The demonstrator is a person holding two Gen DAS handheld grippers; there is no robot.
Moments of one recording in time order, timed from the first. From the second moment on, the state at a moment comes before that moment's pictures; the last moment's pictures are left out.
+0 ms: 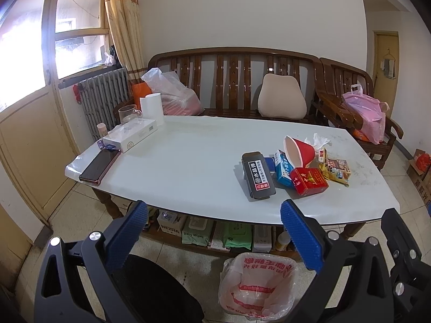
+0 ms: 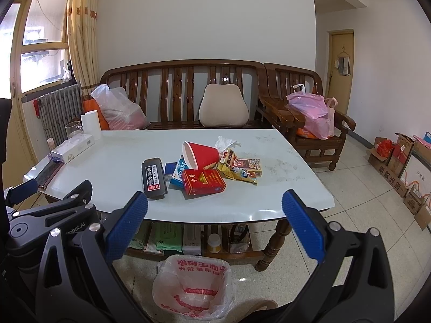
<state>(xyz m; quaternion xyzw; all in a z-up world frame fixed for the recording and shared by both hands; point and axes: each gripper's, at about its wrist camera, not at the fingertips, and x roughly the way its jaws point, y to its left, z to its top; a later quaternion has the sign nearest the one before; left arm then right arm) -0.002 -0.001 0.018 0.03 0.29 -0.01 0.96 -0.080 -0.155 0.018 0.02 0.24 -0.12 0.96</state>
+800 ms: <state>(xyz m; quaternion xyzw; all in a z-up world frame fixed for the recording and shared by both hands) 0.102 -0.046 0.067 0.16 0.39 -0.16 0.89 0.026 -0.234 0.040 -0.10 0.36 0.00 0.93</state>
